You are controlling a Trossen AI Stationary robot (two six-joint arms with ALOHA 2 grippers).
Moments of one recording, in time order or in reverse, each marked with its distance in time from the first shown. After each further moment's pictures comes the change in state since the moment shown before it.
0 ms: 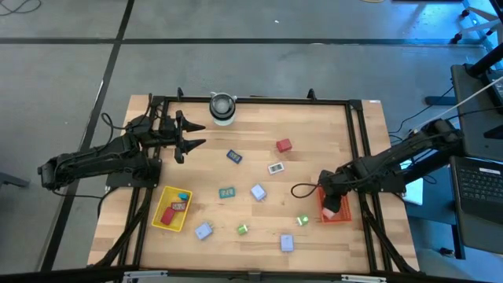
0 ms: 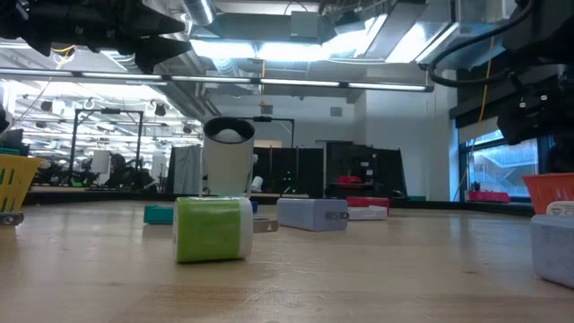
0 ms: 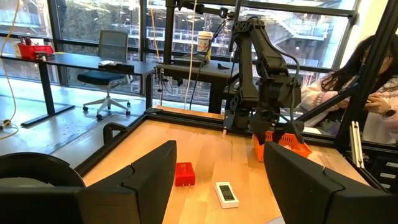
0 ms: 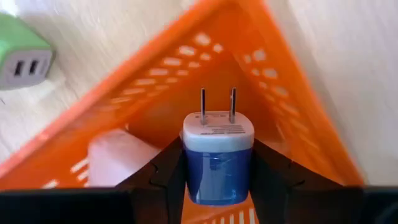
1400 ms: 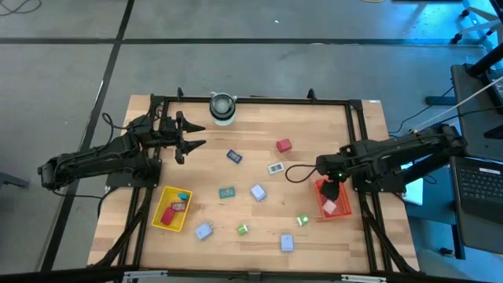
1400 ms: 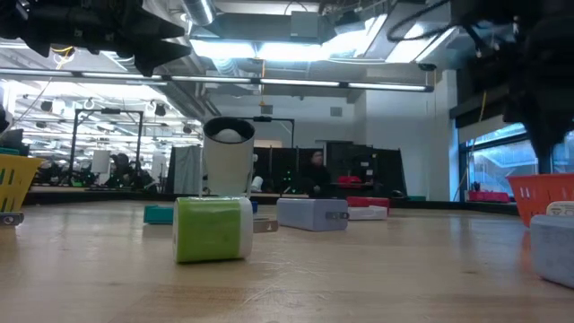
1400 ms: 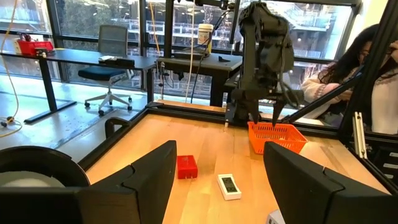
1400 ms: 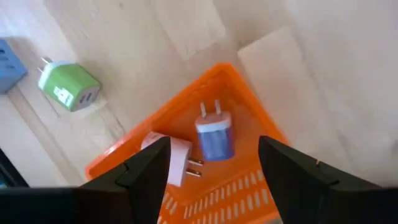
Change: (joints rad) left arm 0.000 0.000 0.000 -0.030 0.000 0.026; right arm -0.225 -0.002 0.293 -0.337 -0.014 -0.246
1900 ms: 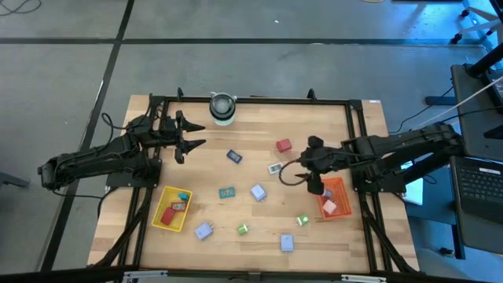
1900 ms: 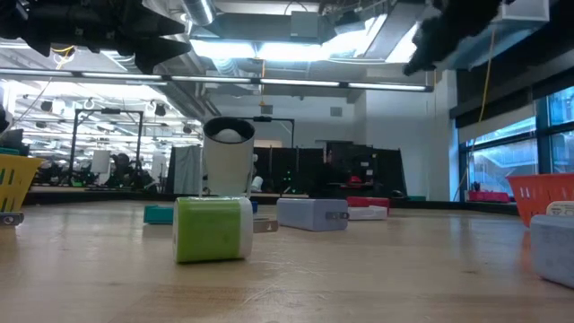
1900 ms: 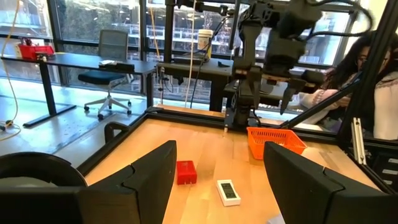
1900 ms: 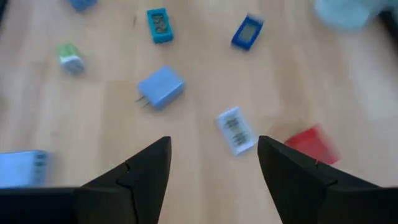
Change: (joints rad) left arm 0.000 0.000 0.000 0.023 0.000 -0.012; right arm 0.053 0.063 0.231 0.336 0.352 -0.506
